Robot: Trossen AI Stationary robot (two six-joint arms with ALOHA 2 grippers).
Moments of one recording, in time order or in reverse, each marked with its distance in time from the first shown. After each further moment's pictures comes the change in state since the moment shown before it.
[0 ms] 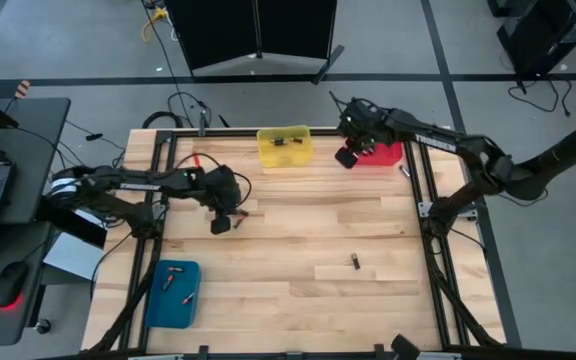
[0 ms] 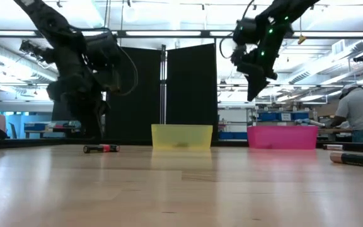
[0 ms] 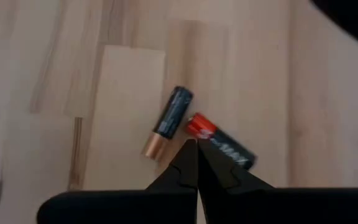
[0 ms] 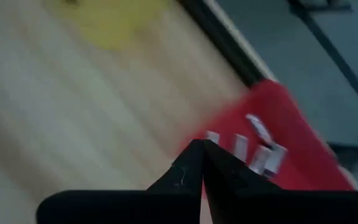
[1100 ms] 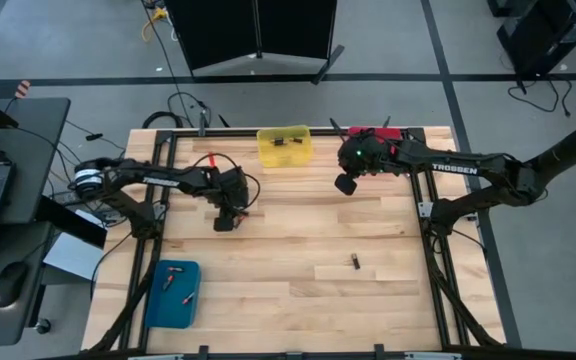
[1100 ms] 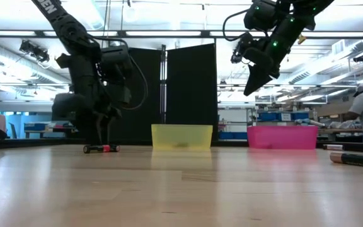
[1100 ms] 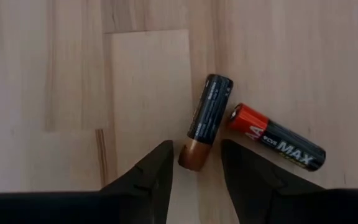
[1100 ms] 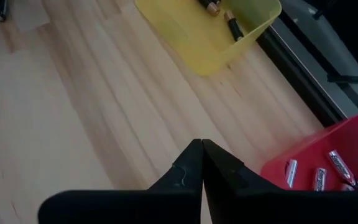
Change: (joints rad) left arm 0.000 0.199 0.096 -0.047 -0.104 0.197; right arm 0.229 -0.203 -0.260 0.253 0.004 0.079
